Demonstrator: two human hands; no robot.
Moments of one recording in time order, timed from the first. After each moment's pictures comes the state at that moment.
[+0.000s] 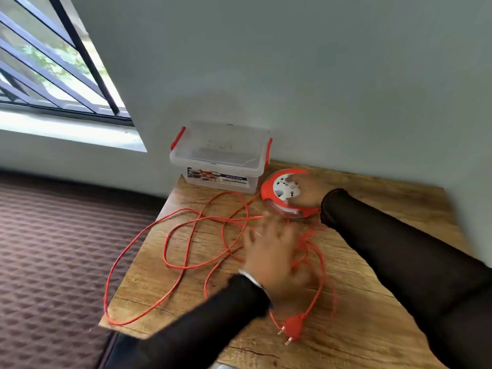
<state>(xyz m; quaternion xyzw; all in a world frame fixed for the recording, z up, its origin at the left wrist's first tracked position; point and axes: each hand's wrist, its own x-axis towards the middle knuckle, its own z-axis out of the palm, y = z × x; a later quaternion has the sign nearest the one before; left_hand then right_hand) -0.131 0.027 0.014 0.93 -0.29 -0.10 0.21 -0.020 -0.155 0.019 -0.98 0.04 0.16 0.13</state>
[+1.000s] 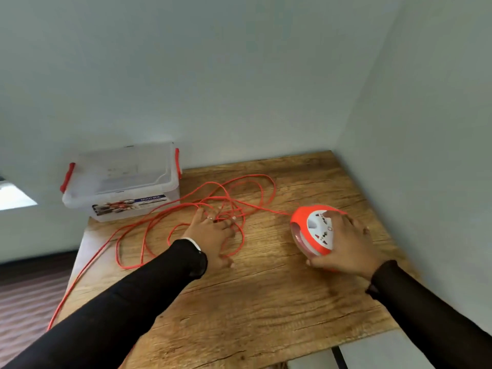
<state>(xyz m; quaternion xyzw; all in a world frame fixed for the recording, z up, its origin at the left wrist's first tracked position) -0.056 -0.006 -0.009 0.81 -0.55 -0.11 -0.17 -0.276 -0.220 0.008 -0.92 0.35 0.04 0.16</state>
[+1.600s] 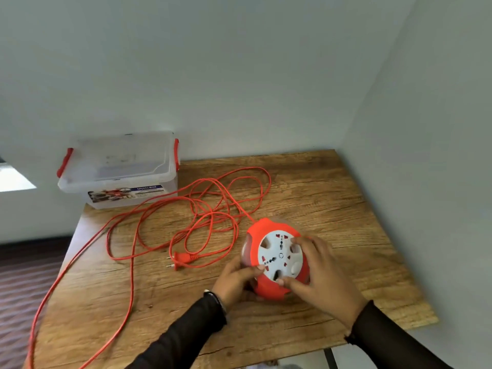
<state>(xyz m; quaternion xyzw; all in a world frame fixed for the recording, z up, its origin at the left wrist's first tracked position) -0.171 -0.015 -0.050 0.59 -0.02 -0.50 0.64 -0.292 -0.164 -0.011 -0.96 0.20 -0.05 0.21</state>
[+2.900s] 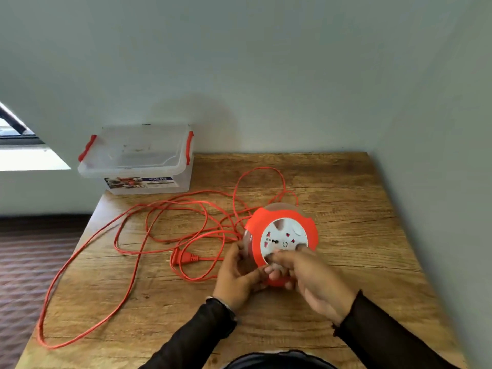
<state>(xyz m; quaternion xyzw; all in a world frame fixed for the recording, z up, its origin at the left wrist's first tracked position) -0.180 -0.037 -0.059 0.62 -0.03 -0.32 0.72 -0.234 -0.167 0.002 -0.57 0.39 0.11 0.71</state>
